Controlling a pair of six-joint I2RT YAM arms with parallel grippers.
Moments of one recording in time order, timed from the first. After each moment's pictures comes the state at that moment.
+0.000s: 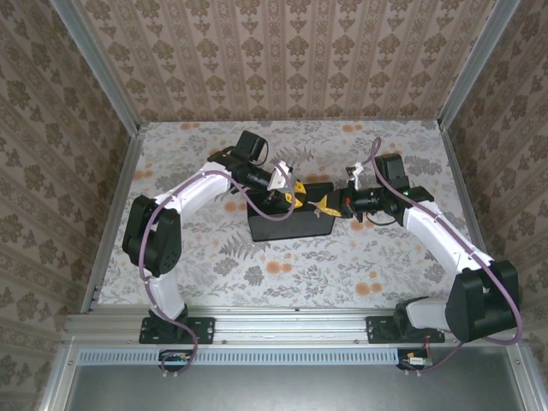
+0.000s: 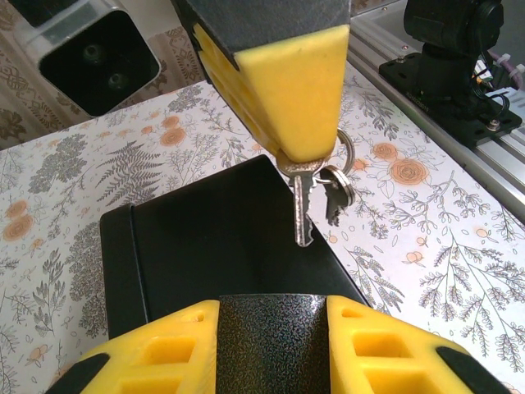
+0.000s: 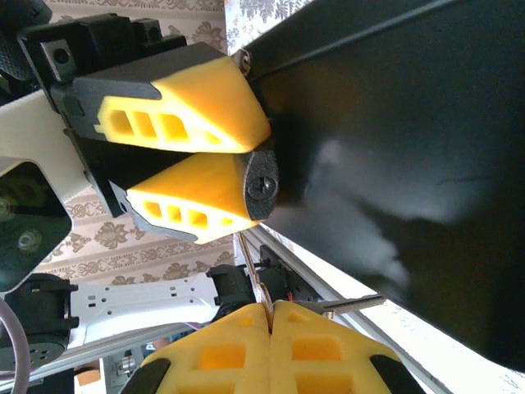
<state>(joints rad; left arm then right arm) -0.58 1.84 1.47 -0.61 1.10 1.15 0.20 1.31 0.96 -0.47 -0.97 0.76</state>
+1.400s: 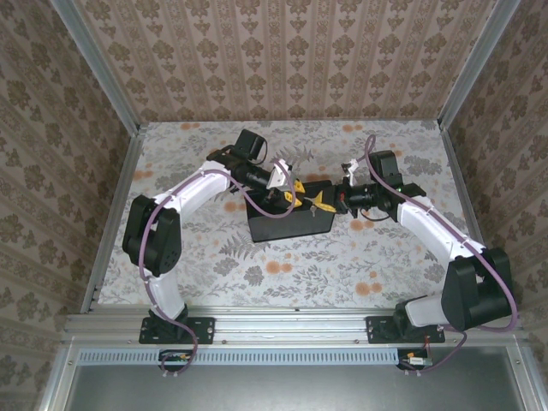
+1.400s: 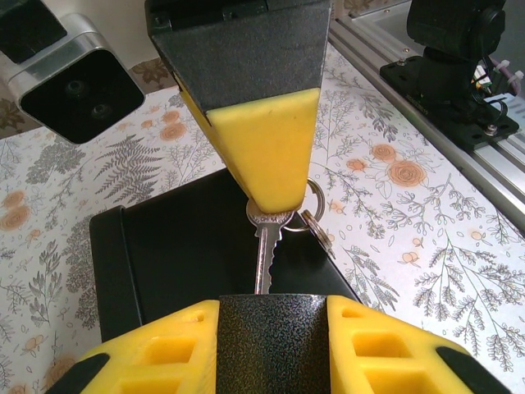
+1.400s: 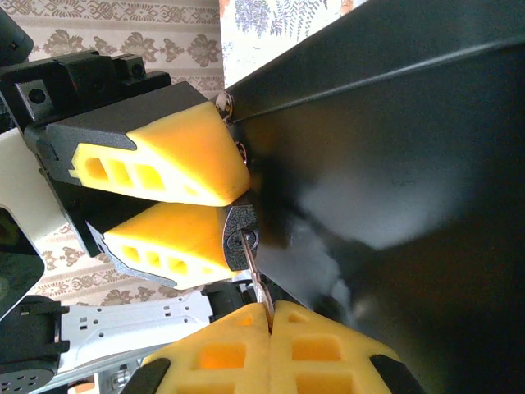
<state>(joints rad) -0.58 1.84 1.48 -0.63 1.09 1.13 0.23 1.37 0.96 -0.38 -0.94 0.80</state>
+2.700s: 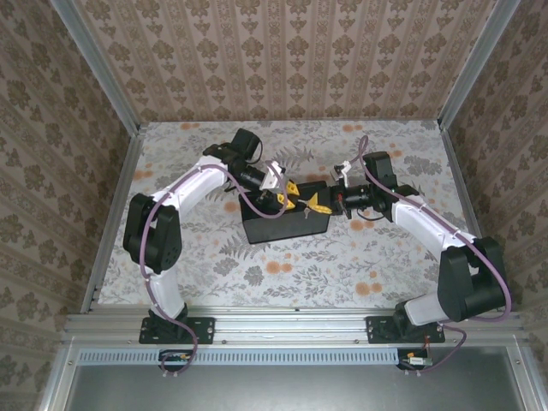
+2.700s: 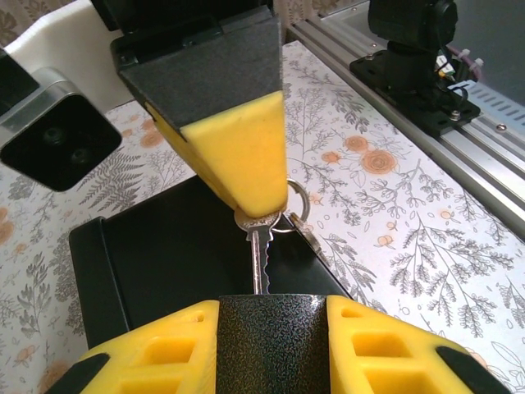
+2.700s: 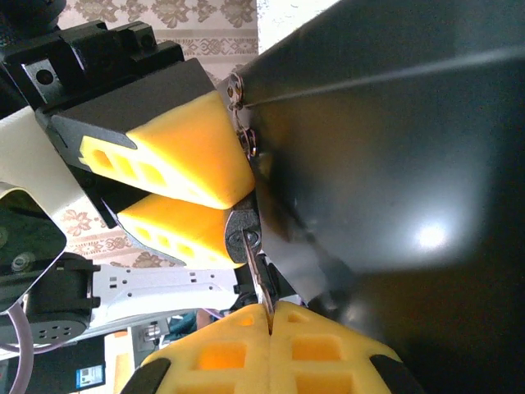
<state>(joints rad) -0.54 1.86 1.55 -0.86 1.14 1.37 0.24 1.43 0.94 -0.25 -1.08 0.83</state>
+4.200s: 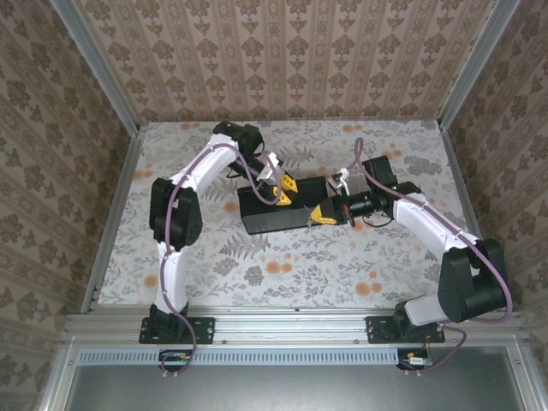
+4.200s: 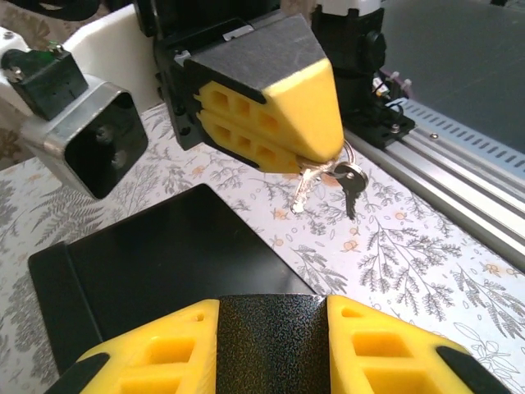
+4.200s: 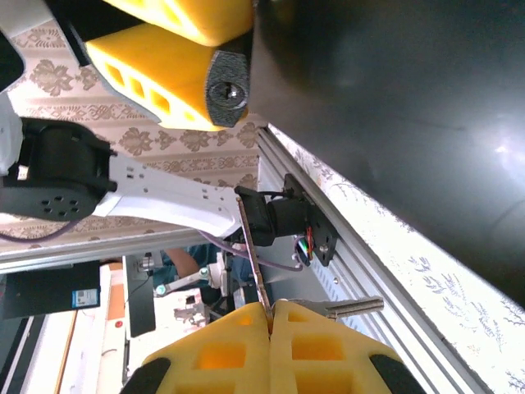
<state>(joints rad) -0.50 2.16 1.99 -1.54 1.22 1.91 0.23 1.42 0.97 -0.55 -1.21 0.51</state>
